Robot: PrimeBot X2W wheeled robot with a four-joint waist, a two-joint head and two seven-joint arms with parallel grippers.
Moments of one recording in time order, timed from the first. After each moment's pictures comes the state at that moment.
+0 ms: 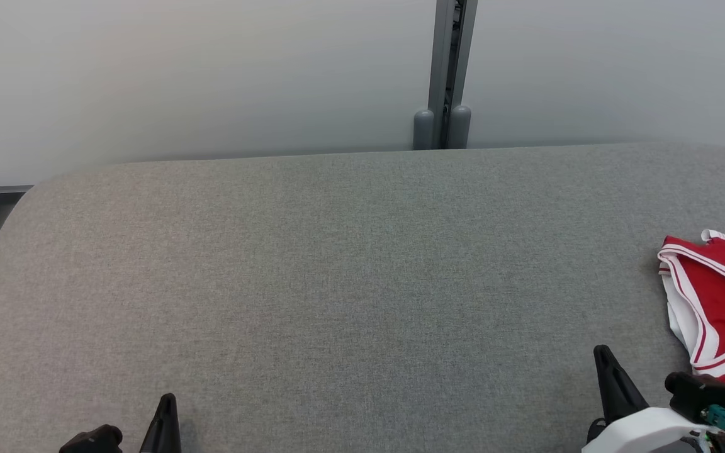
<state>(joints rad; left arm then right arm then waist) 0.05 0.03 0.00 0.45 -0.42 0.00 -0.19 -0.07 -0.03 0.02 0.47 0.31 0.13 -0.20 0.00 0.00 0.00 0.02</state>
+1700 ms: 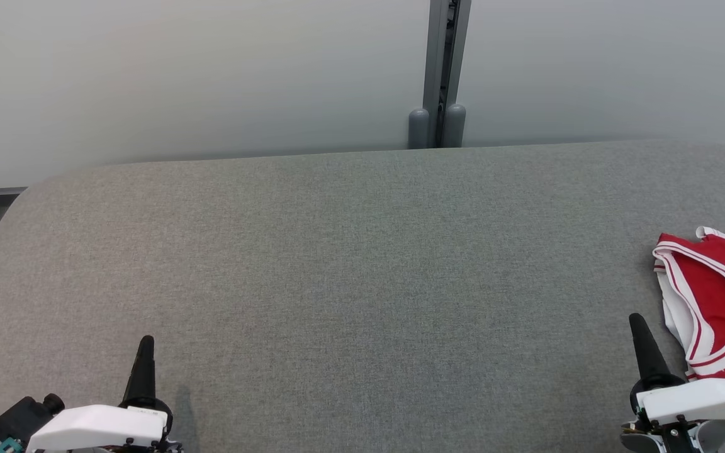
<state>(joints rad) -0.04 0.04 0.06 0.33 -1.12 -0.07 -0.01 -0.09 -0.04 -0.06 0.34 1.07 0.13 -0.02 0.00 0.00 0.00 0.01</state>
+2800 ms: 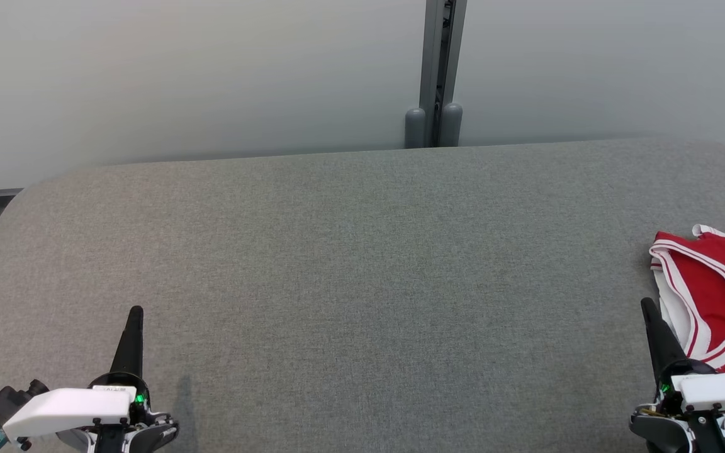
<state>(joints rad) -0.07 0.04 0.09 0.28 -1.41 -0.11 0.06 -0.09 -0.04 -0.09 0.28 1.38 0.13 0.06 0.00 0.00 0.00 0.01</state>
